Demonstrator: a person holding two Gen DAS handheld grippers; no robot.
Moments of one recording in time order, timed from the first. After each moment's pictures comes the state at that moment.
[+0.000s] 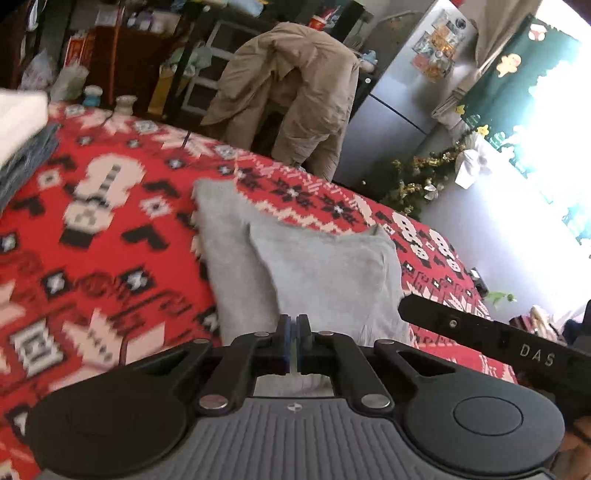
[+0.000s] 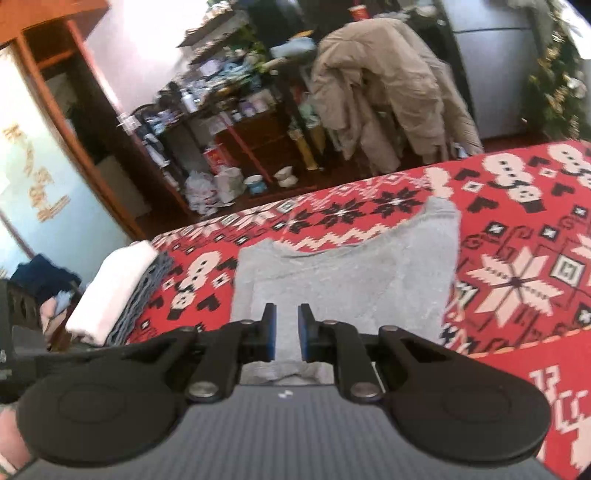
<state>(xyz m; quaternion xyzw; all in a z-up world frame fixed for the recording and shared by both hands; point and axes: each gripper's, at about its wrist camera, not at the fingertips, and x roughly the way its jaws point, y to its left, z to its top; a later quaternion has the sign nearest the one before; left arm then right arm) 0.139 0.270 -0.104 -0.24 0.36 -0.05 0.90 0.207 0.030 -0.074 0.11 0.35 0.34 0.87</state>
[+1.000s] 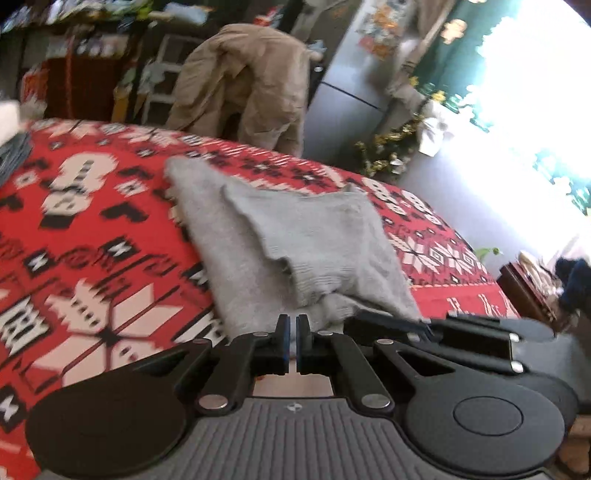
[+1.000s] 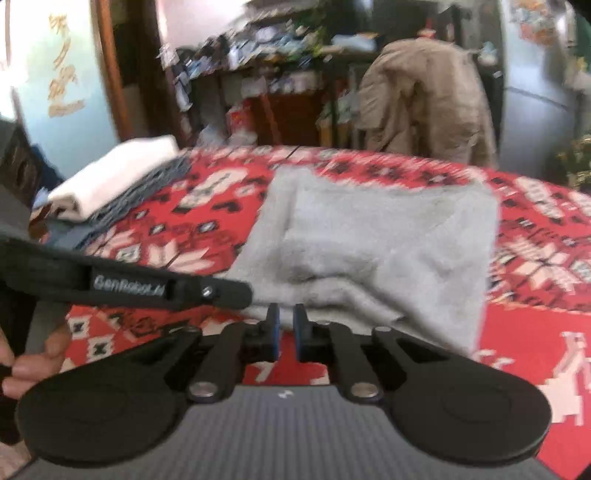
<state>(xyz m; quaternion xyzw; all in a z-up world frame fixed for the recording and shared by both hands) 0.115 0.248 -0.133 -0.16 0.34 -0.11 0.92 0.126 0.079 -0.130 -0.05 0.31 0.32 0.89</state>
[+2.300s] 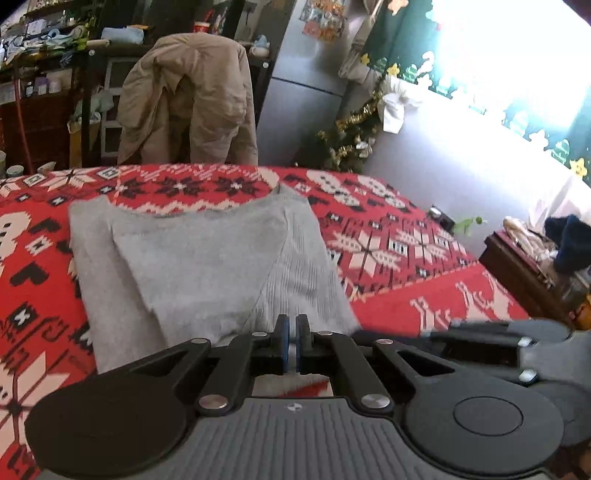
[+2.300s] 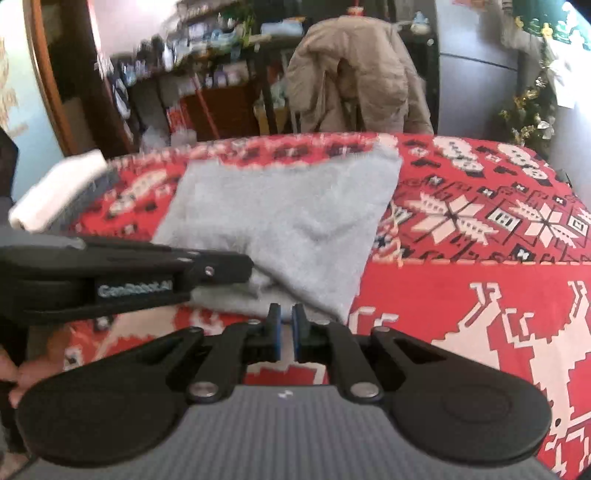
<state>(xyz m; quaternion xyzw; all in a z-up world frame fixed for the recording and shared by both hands) 0.157 0.173 -0.121 -0.10 0.33 -0.14 0.93 0.141 0.015 -0.124 -0.01 0.33 0.25 0.91</state>
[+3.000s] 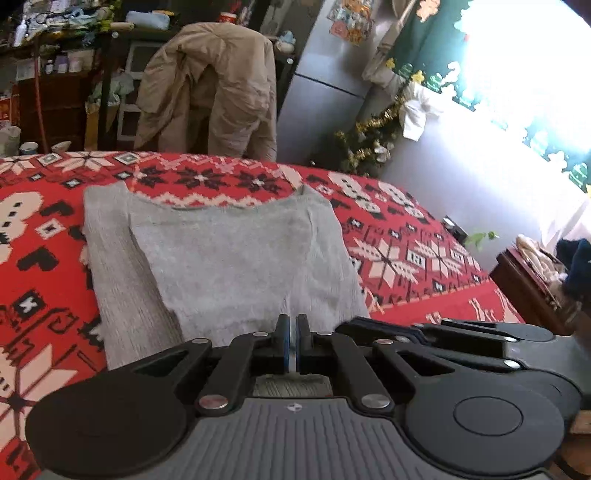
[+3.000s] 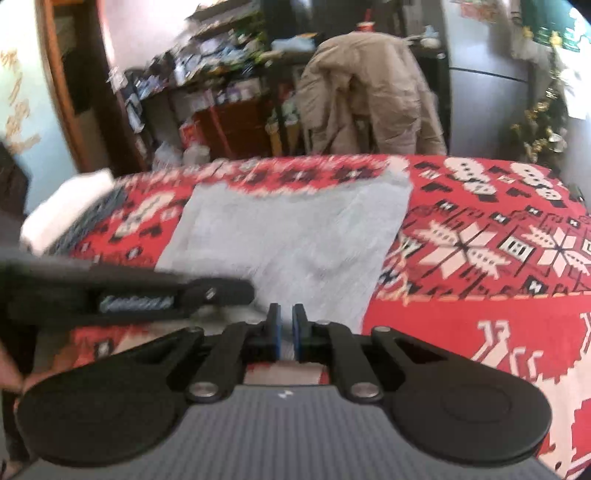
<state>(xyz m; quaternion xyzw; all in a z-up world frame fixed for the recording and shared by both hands) 0.166 0.186 -0.124 -0.13 0.34 -0.11 0.92 0.167 0.016 -0.127 0.01 0.33 0.27 0.90</state>
